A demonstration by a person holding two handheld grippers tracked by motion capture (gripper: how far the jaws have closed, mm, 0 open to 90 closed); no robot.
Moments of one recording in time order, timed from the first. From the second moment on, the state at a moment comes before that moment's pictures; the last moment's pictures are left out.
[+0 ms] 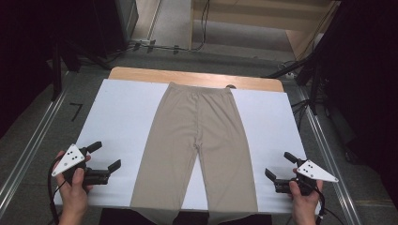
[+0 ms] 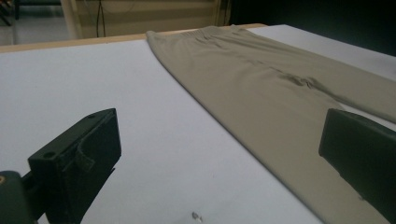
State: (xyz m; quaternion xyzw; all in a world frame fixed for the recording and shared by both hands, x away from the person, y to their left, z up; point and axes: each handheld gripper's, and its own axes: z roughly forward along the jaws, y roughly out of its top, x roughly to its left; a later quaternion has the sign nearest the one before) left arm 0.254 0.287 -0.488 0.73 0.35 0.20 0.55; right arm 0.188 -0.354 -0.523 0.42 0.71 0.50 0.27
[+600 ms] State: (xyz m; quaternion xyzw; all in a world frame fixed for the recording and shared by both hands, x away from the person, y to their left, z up) left arm 0.303 0.241 -0.445 0.75 0.33 0.18 0.54; right arm 0.185 -0.351 -0.520 0.42 0.71 0.50 0.27
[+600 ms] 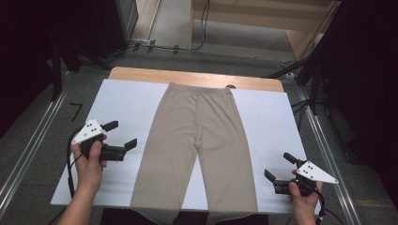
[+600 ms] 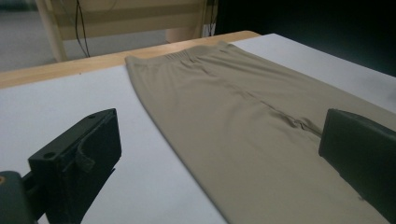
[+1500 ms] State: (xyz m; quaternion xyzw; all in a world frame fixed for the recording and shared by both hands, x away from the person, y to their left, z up) left arm 0.420 0.182 -0.432 0.78 0.32 0.15 0.52; right arm 0.186 -0.345 -0.521 0.41 0.72 0.49 0.27
